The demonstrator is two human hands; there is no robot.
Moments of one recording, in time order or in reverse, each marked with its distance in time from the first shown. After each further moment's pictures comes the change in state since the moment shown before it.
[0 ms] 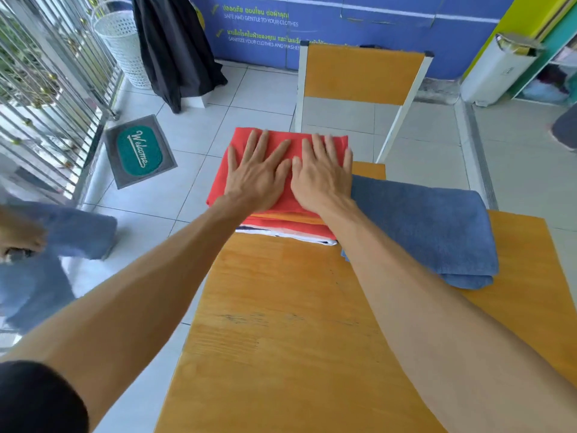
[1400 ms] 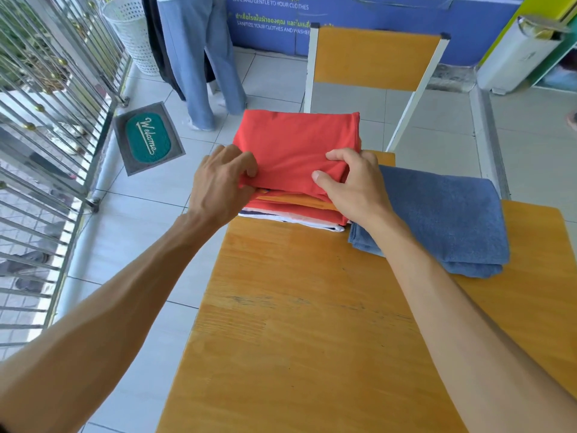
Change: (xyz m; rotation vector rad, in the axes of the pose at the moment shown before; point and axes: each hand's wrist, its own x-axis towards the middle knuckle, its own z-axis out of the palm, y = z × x) left_hand -0.066 -0.043 -0.019 -0.112 0.335 0.151; right_hand -0.059 0.041 -0.026 0.601 0.008 0.083
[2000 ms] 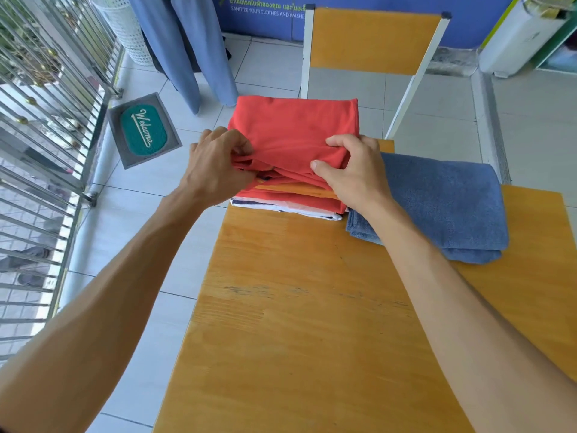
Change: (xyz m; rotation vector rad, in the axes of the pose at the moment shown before) left_hand 0.015 0.000 -0.008 -0.113 -0.168 -0.207; right_hand 0.000 0.001 -0.002 0.036 0.024 0.020
